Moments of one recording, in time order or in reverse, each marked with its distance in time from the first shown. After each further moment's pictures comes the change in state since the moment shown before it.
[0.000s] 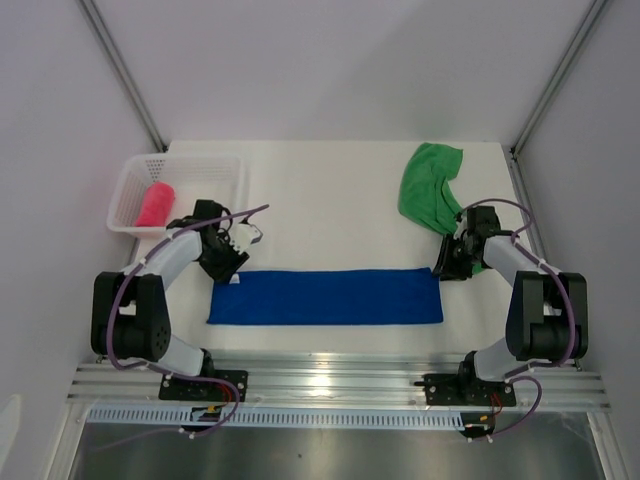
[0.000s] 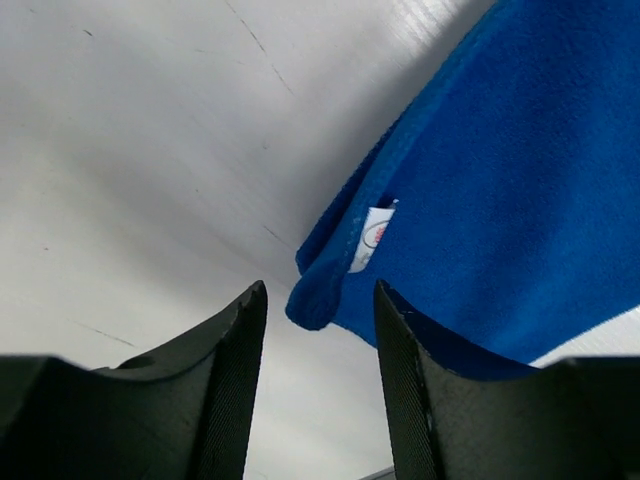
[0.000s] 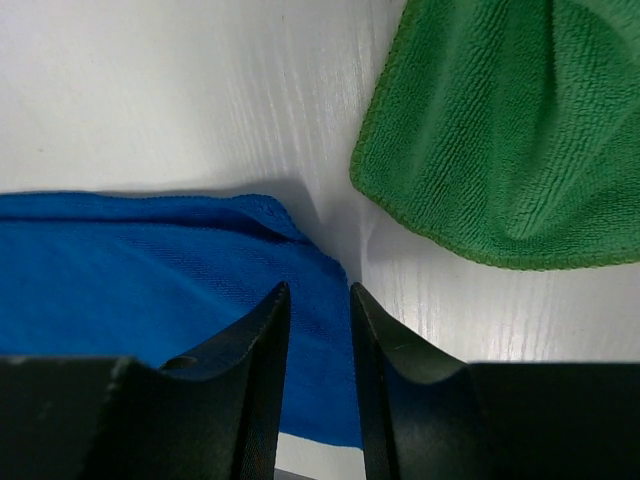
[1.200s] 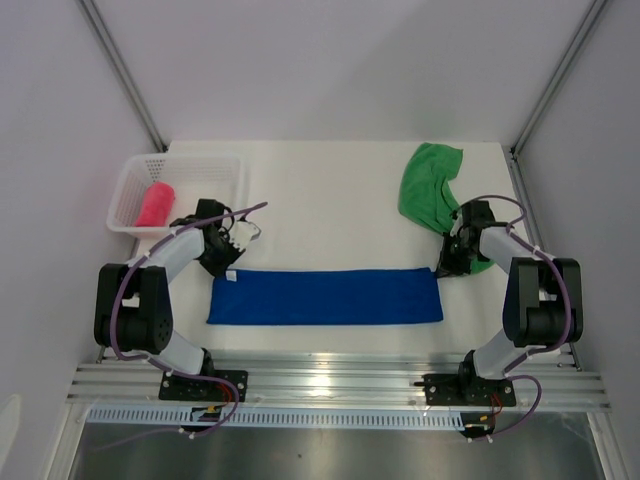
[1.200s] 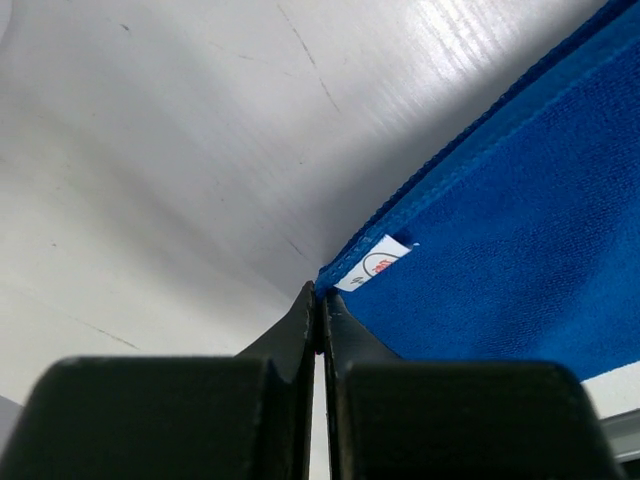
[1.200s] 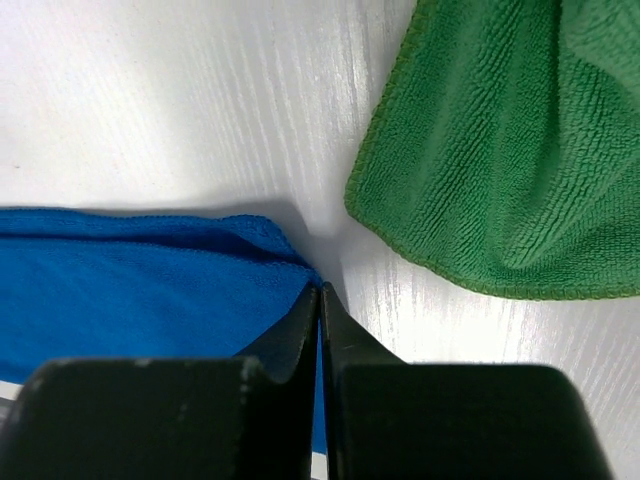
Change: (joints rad) left arm -0.002 0.054 0.002 0.063 -0.051 -0.070; right arm 0.016 0.100 0.070 -0.040 0.031 -0.016
